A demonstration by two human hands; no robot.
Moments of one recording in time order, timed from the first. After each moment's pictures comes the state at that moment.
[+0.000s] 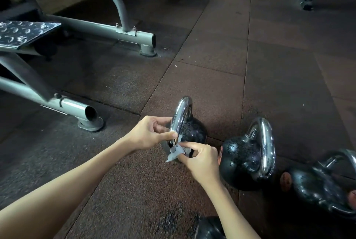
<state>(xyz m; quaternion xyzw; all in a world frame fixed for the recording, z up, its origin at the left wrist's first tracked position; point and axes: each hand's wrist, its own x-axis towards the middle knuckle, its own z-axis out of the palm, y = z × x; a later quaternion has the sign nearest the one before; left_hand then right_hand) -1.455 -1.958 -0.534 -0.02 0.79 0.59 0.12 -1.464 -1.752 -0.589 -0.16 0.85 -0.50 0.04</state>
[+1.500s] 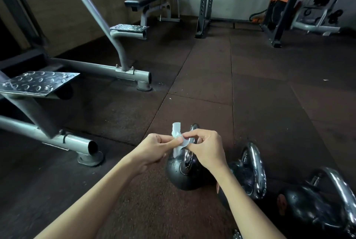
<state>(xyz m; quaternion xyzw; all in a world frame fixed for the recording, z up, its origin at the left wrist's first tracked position) -1.457 -1.944 -0.463 -0.11 0.76 0.62 0.11 -1.512 -1.766 -0.489 -0.18 0.80 -0.57 -0.03</state>
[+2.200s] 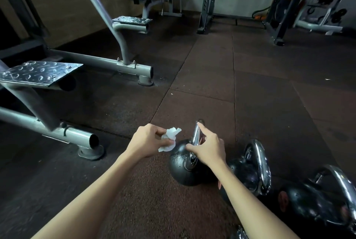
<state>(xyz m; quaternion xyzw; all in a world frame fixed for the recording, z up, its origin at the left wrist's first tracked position) -1.473 -1.983 -0.496 -0.10 0.92 0.37 -0.01 -1.523 -1.775 -0.514 -0.02 0.91 -0.40 0.07</state>
